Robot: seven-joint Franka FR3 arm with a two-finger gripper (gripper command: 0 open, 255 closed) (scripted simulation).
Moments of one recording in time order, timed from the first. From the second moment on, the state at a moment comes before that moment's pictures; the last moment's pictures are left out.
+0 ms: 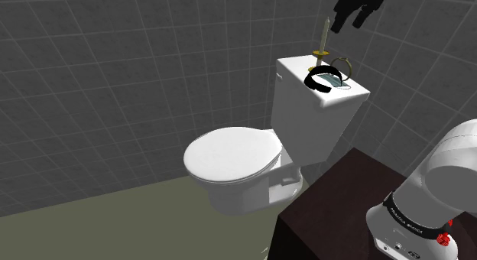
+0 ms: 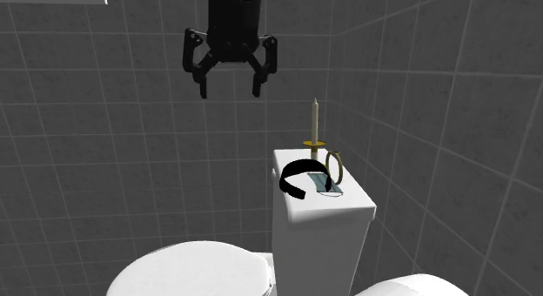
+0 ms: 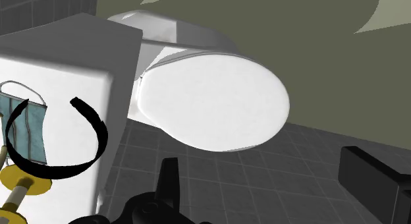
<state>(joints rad) -0.01 -0.82 -0.05 -2.26 -0.03 1.72 0.04</state>
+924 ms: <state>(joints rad) -0.02 -0.55 -0.25 -2.31 -0.05 1.99 -0.15</state>
